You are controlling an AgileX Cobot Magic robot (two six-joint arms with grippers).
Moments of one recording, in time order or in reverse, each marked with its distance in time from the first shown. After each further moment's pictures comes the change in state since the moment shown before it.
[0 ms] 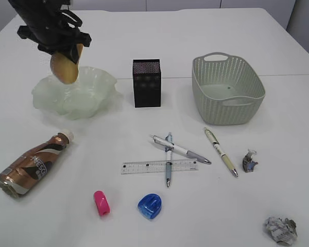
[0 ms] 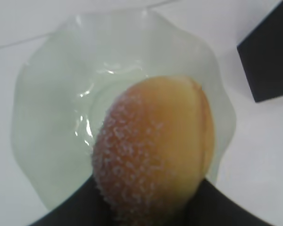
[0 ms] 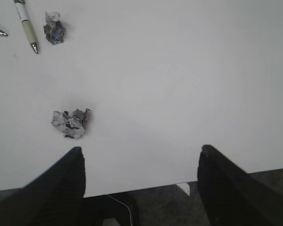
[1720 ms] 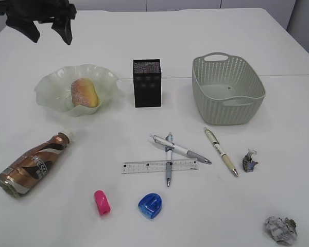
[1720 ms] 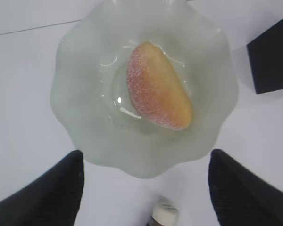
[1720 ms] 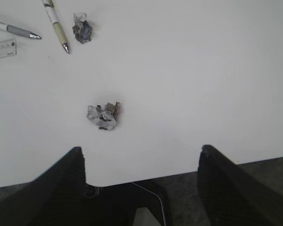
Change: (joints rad) left arm 0.026 -0.011 -0.212 -0.005 0.282 -0.036; right arm 0.000 0.012 -0.103 0.094 0.097 0.044
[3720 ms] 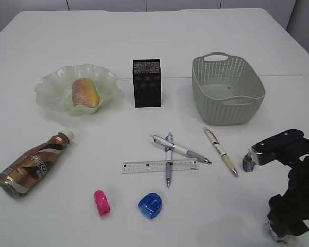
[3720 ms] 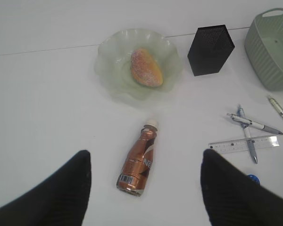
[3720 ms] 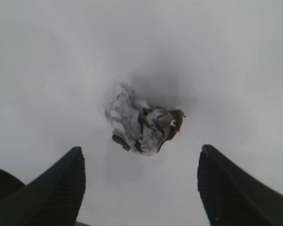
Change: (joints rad) left arm 0.000 -1.085 0.682 -0.042 0.029 0.008; right arm 0.261 0.859 0.124 -0.003 -0.505 -0.313
